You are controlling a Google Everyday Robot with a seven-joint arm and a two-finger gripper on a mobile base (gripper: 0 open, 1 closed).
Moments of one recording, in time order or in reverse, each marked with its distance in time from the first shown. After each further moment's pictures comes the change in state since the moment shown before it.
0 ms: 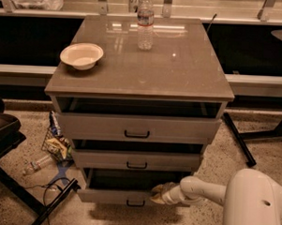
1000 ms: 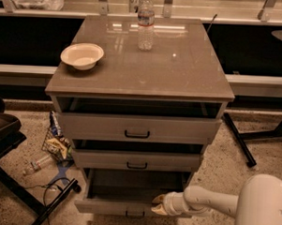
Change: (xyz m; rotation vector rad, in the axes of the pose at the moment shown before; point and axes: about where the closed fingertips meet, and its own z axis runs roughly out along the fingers) arm 0.010 0.047 -0.021 -0.032 0.001 -0.009
